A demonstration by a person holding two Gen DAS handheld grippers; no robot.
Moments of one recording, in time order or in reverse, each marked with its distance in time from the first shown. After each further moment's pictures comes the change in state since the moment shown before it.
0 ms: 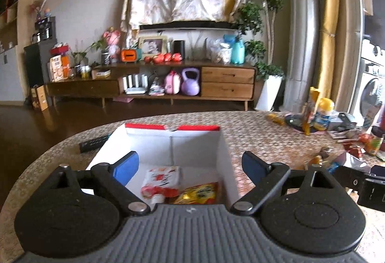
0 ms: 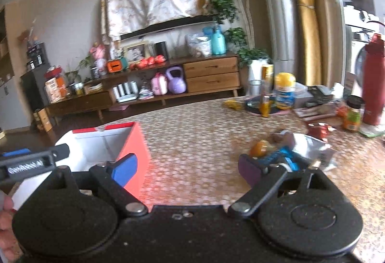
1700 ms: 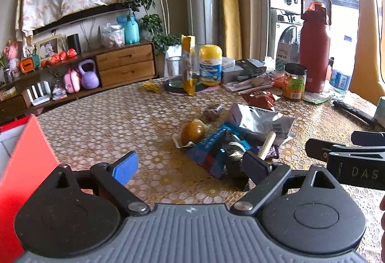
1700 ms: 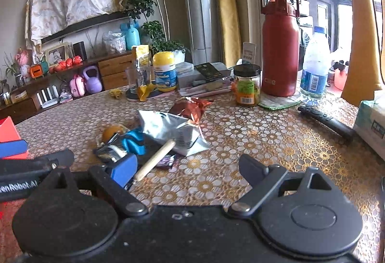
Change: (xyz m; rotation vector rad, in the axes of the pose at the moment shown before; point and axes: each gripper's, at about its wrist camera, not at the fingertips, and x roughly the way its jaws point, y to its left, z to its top) left arm 0.083 -0.202 -0.060 0.257 0.089 -0.390; right arm 0.012 -0.179 -0.048 0.091 0.003 -0.326
